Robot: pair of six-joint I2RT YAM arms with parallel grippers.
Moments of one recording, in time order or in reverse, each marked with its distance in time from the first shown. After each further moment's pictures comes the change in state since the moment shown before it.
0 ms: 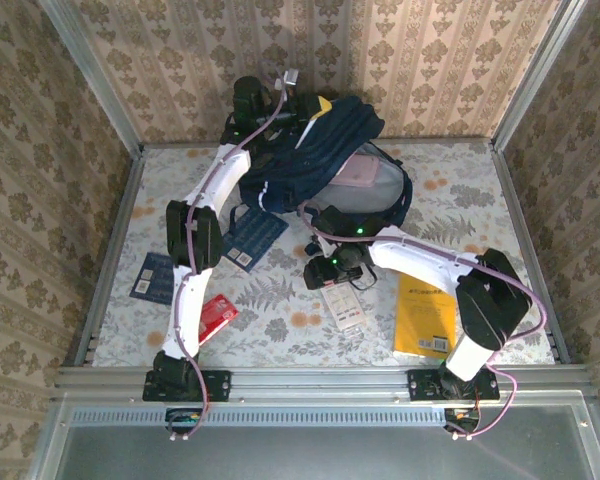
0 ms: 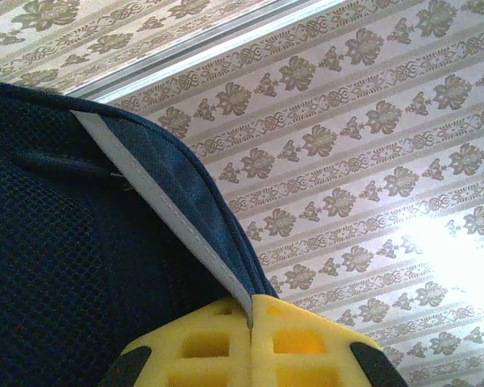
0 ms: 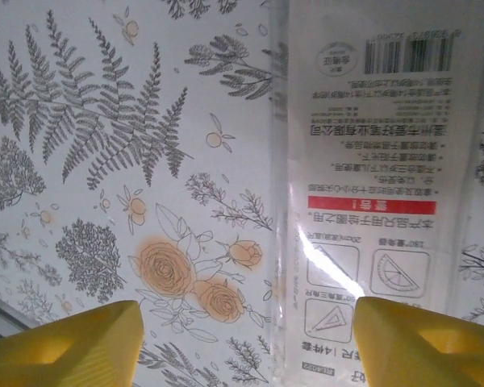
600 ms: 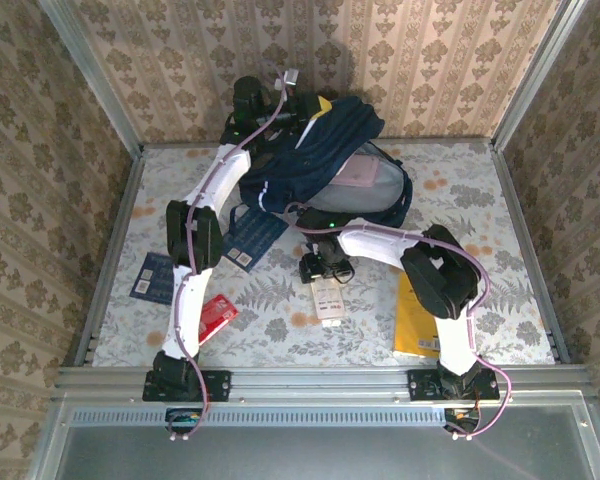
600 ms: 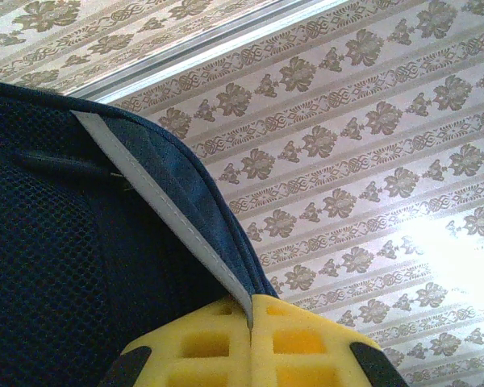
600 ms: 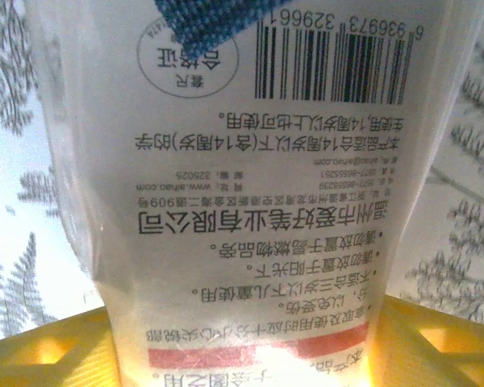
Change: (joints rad) left arm 0.000 0.000 0.000 0.000 -0.003 0.000; right arm -0.013 0.307 0.136 0.027 0.095 0.063
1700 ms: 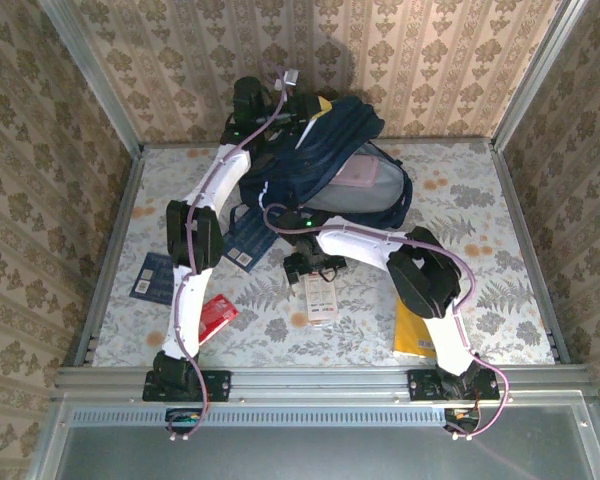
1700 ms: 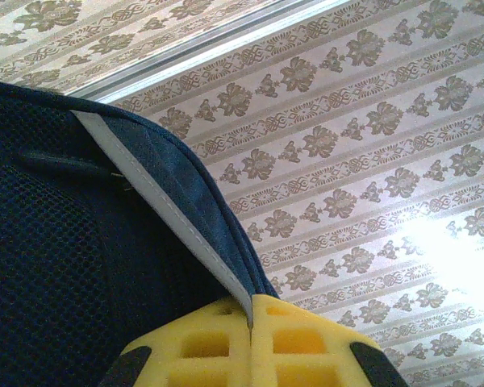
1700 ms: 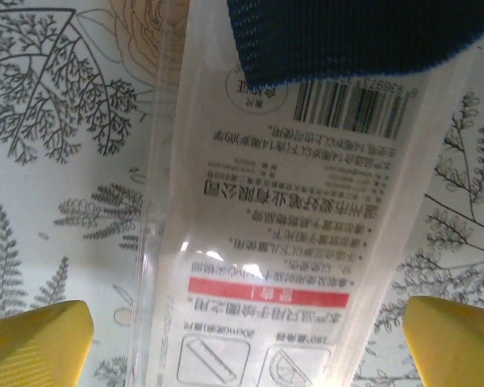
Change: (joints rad) left arm 0.000 0.000 -0.002 0.000 -0.001 0.001; right arm 0.086 0.124 0.239 -0.190 0.211 0.045
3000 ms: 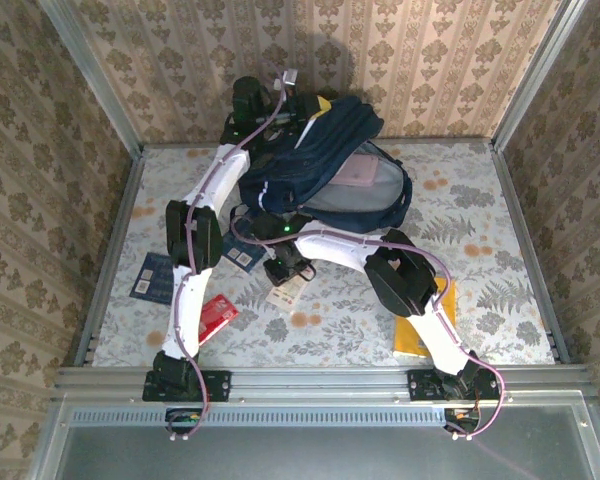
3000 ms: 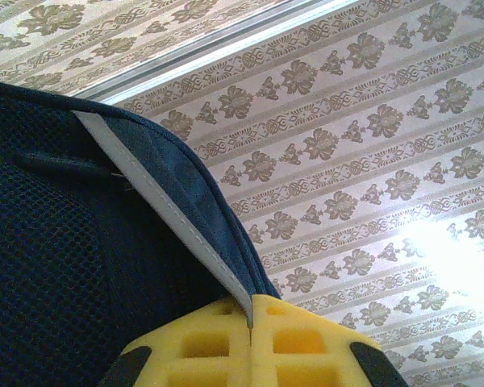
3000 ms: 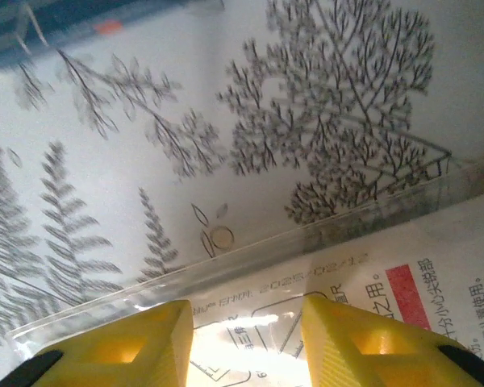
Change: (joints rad) left arm 0.002 0.000 0.000 0.000 -0.004 0.000; right arm 0.068 0.130 0.153 0.085 -0.129 -0.303
